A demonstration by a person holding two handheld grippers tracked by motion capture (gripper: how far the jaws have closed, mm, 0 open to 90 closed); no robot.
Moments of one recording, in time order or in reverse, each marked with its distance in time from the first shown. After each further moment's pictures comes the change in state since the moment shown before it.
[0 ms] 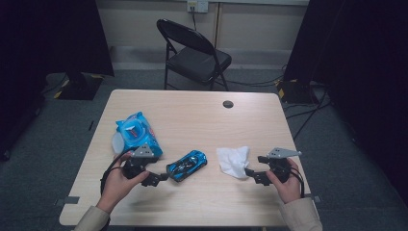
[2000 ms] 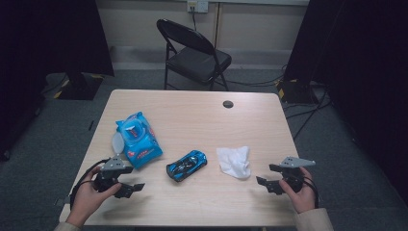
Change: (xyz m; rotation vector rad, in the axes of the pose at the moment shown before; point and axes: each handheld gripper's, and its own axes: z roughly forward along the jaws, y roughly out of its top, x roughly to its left) left arm 0.023 -0.067 -0.047 0.014 0.060 -0.038; right arm -0.013 -0.032 -0.029 0.028 -0.021 0.003
